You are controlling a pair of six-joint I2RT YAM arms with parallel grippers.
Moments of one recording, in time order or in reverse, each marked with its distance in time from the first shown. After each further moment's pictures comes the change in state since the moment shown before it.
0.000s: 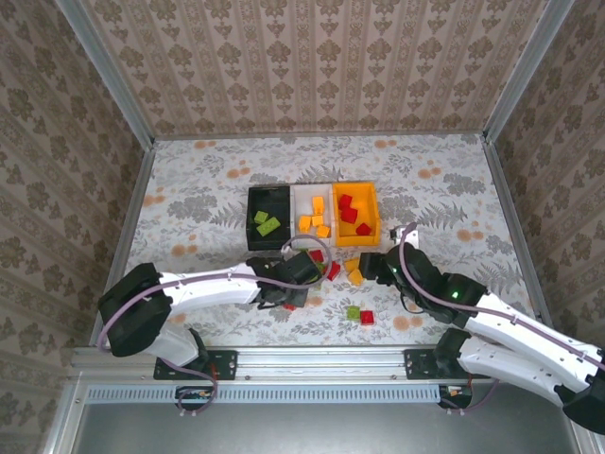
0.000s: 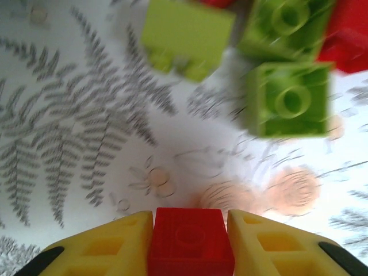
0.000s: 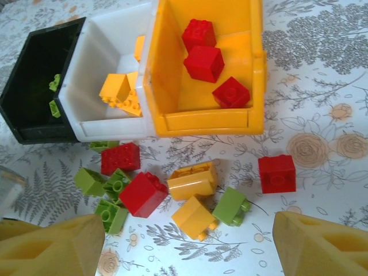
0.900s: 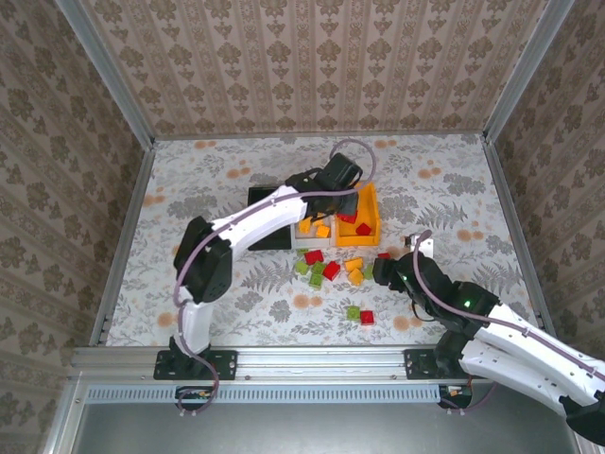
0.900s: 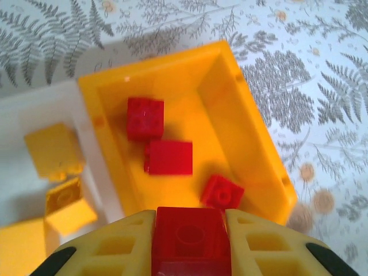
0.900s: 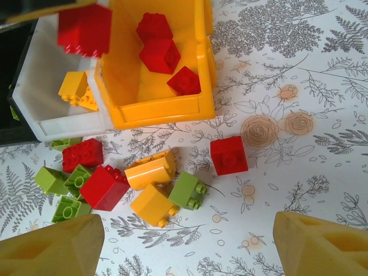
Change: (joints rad) left arm 0.230 0.576 0.974 -0.060 0.079 0.246; right arm -0.023 -0.113 -0.046 -0.117 0.043 0.042
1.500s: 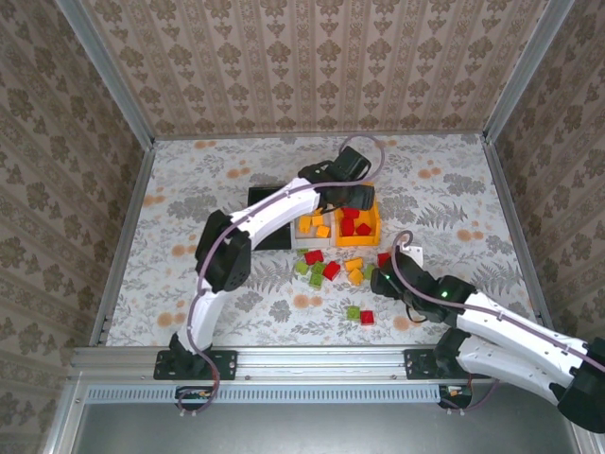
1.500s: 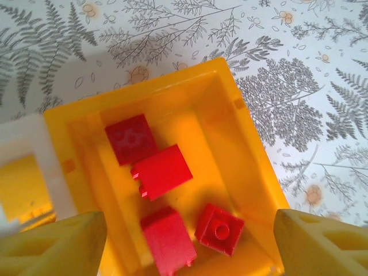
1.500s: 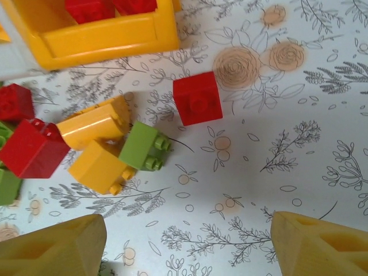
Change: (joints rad) left arm 0.011 0.101 0.140 -0.063 0.029 0.007; right arm -0.021 0.183 -0.044 -0.016 -0.059 0.052
